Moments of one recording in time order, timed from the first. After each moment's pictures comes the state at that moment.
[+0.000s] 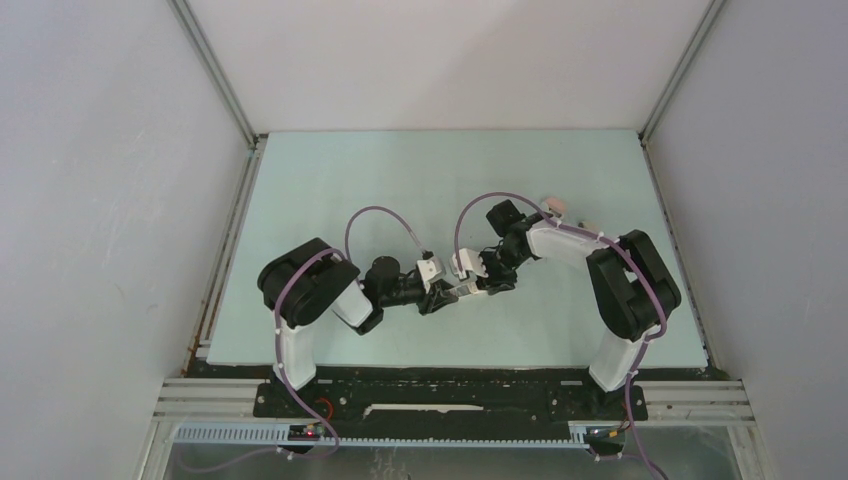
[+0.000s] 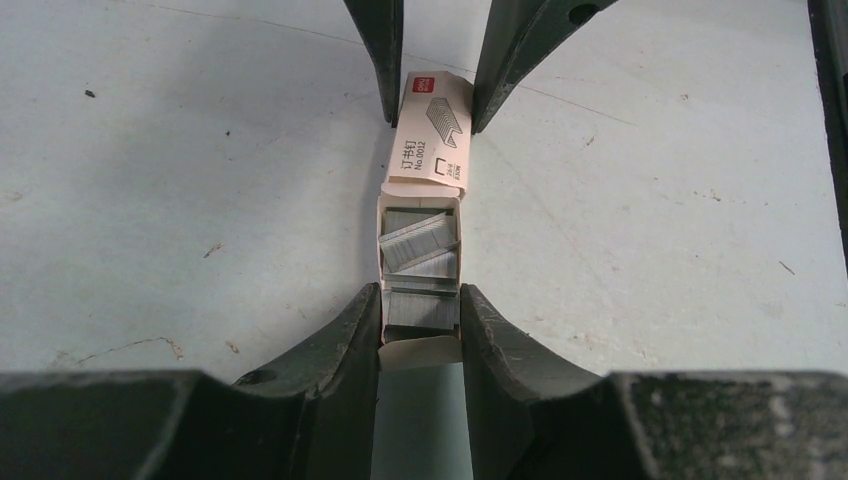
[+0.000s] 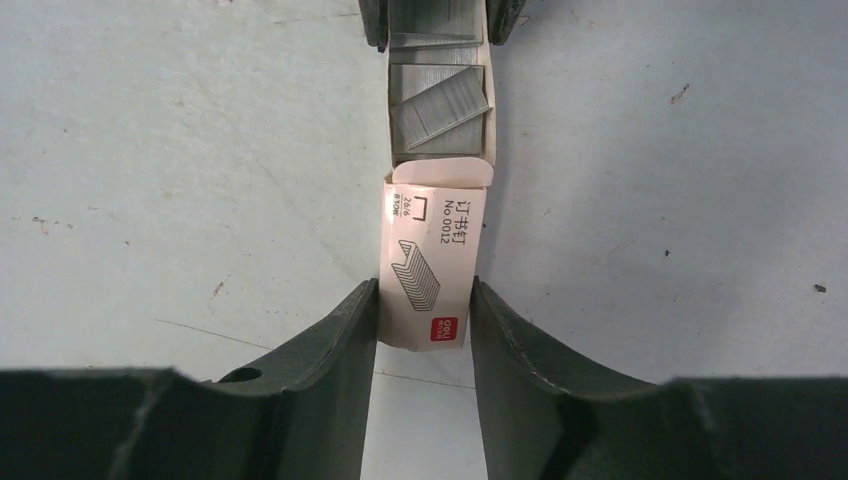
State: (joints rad) left arm -0.69 1.94 0.45 1.19 0.59 0.07; right arm 0.51 1.78 1.08 -0.66 -0.50 -1.29
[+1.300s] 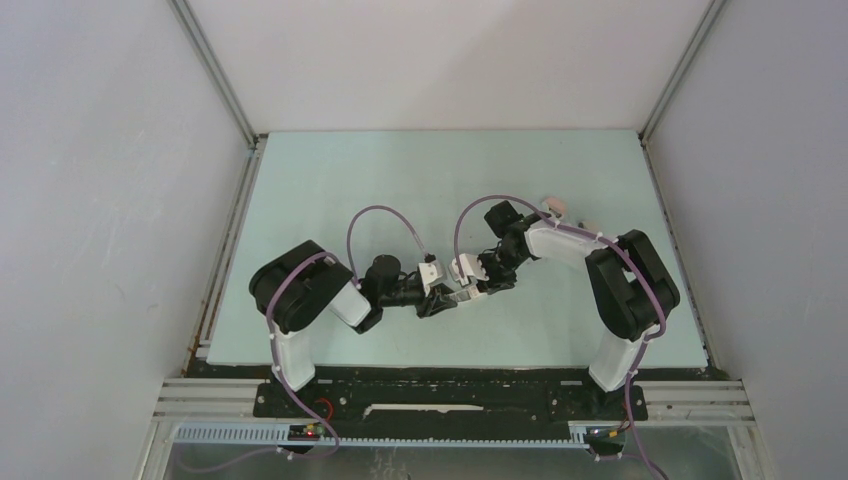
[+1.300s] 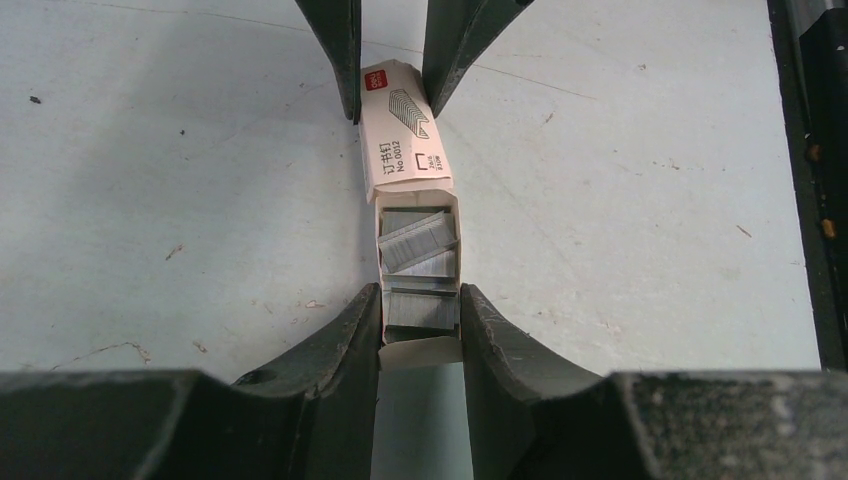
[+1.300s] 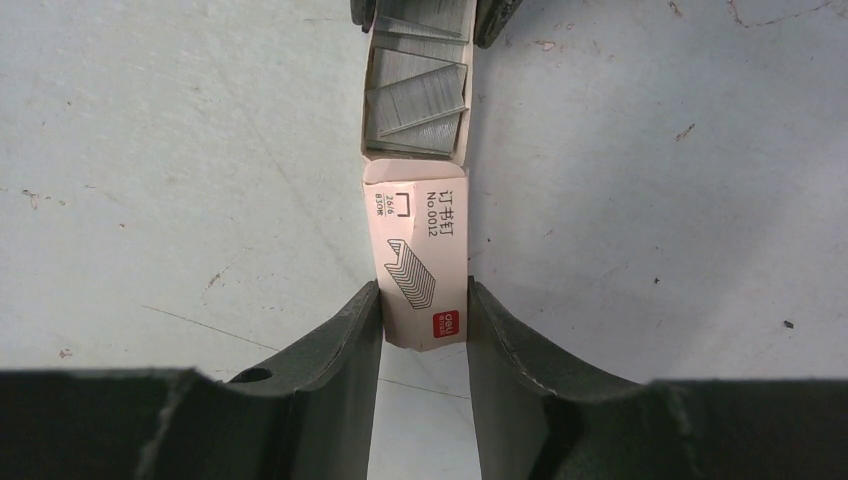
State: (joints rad) left arm -0.69 1.88 0.45 1.09 0.65 0.13; right arm 0.53 1.78 1.08 -0.68 -0.51 -1.40
